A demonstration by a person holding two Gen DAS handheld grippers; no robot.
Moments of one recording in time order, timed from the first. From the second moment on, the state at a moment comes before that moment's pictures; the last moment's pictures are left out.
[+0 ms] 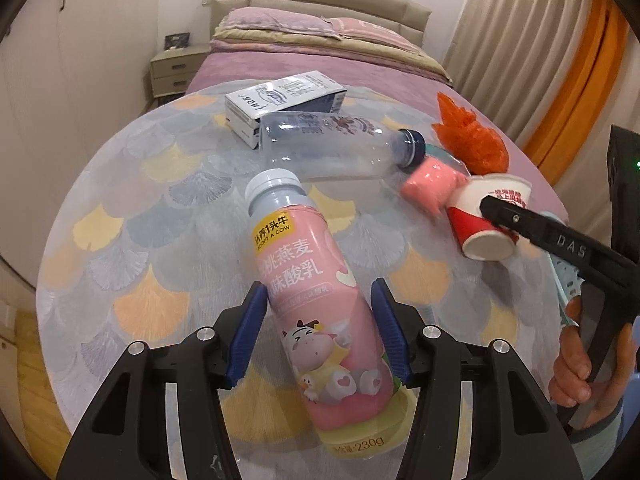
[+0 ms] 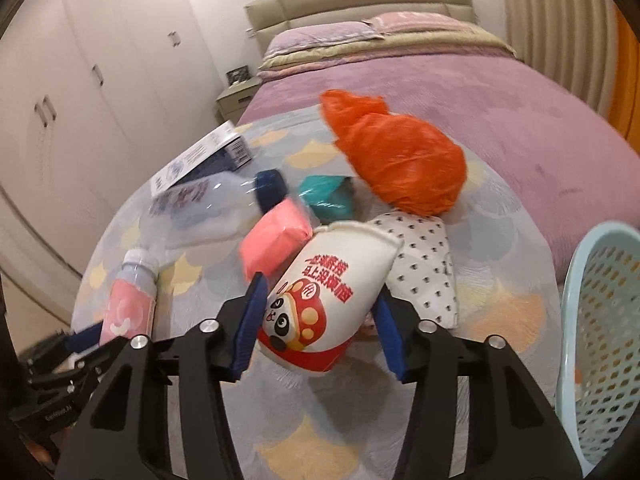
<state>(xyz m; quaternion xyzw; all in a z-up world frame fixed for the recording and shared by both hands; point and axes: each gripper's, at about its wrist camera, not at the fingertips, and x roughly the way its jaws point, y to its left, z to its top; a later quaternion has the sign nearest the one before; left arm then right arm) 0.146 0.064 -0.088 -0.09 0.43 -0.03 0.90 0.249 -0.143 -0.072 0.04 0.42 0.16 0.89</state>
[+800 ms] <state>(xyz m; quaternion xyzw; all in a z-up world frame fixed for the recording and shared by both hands) 0.140 0.056 -0.108 -0.09 0.45 -0.03 0.89 0.240 -0.132 -0.082 0.08 0.46 0.19 0.87</state>
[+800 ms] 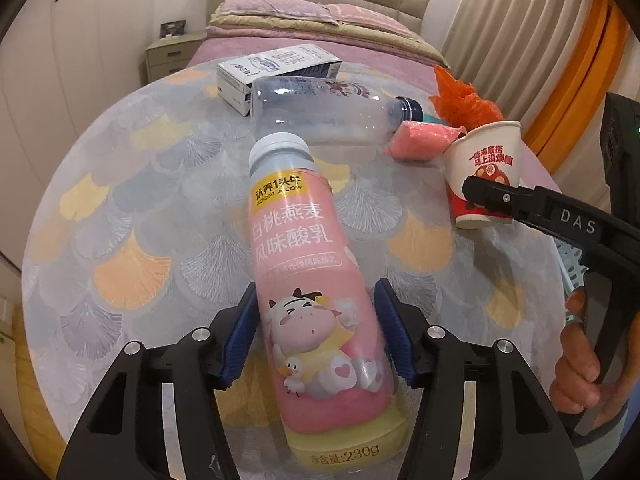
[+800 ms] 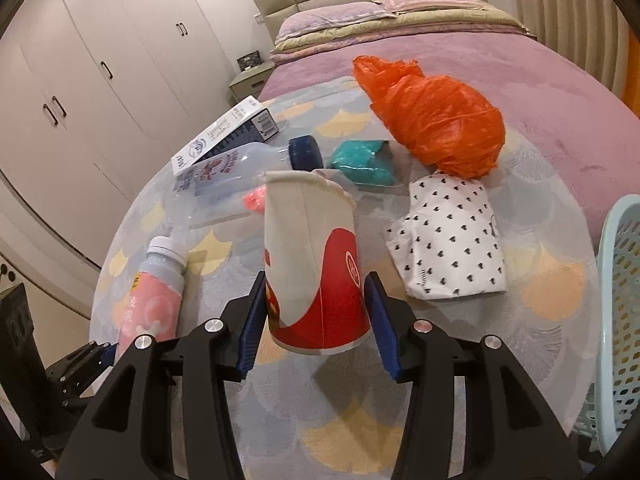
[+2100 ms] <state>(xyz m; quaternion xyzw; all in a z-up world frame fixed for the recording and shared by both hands) 0.137 -0.094 -0.030 -0.04 0.36 -0.20 0.91 0.154 -0.296 -0.003 0.12 0.33 0.06 0.93</state>
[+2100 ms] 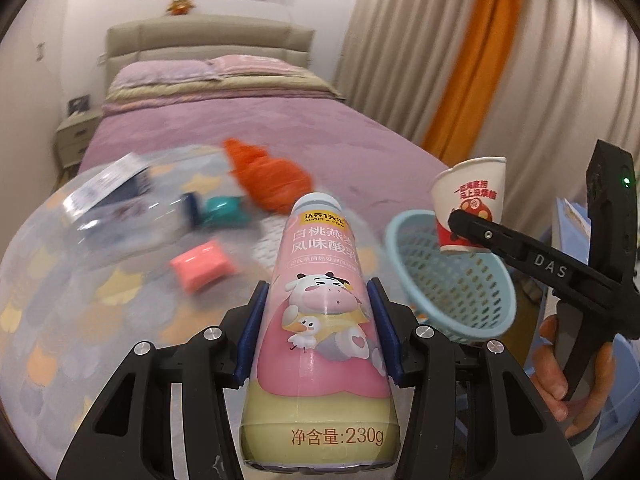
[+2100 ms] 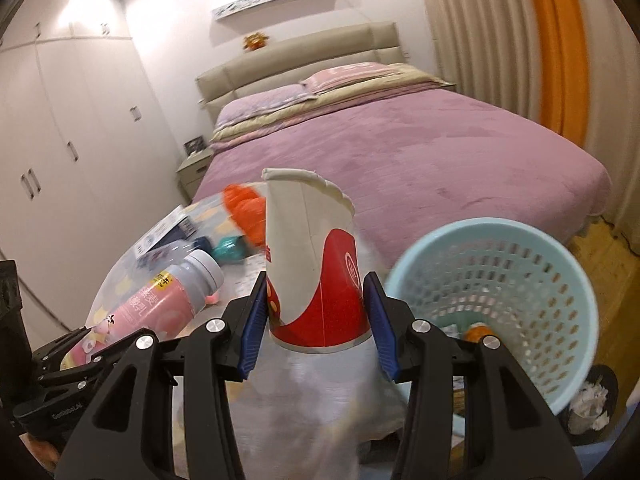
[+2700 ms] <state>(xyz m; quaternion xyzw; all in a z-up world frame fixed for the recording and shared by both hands) 0.183 -0.234 -0.054 0.00 0.39 -0.29 0.87 0.140 -0.426 -0.040 0.20 0.36 -0.05 0.91</state>
